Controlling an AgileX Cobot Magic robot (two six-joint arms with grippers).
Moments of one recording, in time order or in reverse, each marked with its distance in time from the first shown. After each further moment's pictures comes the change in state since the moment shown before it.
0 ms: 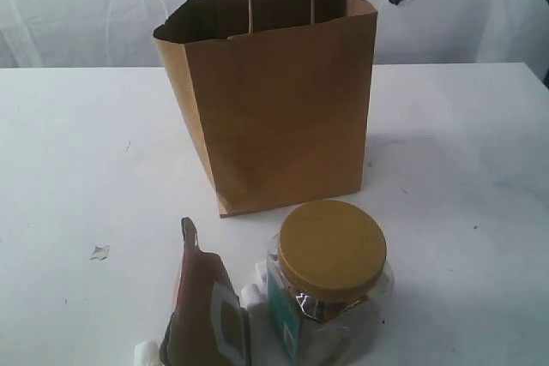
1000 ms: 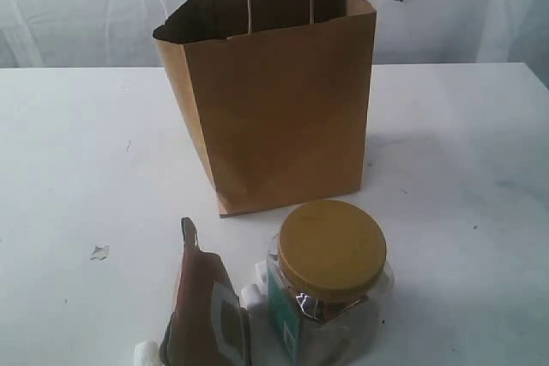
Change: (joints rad) left arm 0.000 0.000 0.000 0.000 0.000 0.000; right arm -0.002 -0.028 -0.004 -0.004 0.067 0.075
